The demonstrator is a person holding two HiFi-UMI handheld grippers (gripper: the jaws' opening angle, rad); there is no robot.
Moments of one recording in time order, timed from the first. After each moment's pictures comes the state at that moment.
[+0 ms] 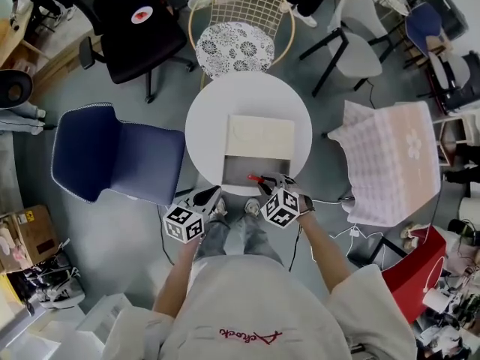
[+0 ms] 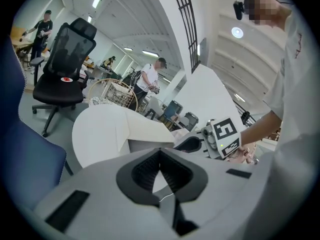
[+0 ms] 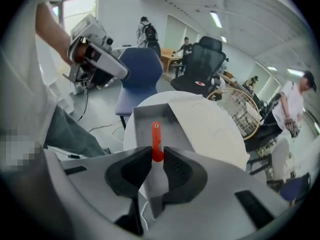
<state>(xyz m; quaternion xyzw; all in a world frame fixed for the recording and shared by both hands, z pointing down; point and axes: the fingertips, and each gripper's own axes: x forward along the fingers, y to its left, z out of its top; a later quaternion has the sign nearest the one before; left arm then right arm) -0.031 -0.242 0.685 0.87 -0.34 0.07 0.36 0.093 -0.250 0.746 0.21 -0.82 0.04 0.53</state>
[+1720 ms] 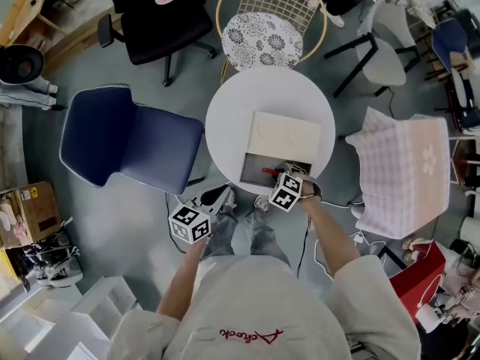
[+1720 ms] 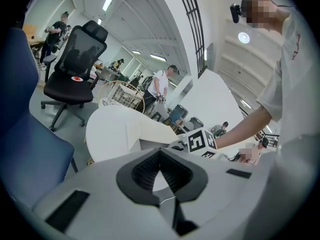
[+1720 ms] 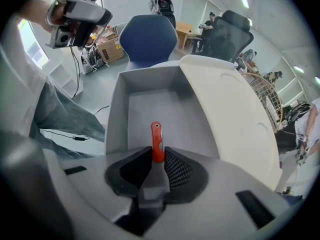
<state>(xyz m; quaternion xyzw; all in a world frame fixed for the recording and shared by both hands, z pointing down) -0.066 -0.240 0.690 0.85 -0.37 0.05 0.38 0.087 -0.272 0.832 0.12 -0.76 0.05 0.63</state>
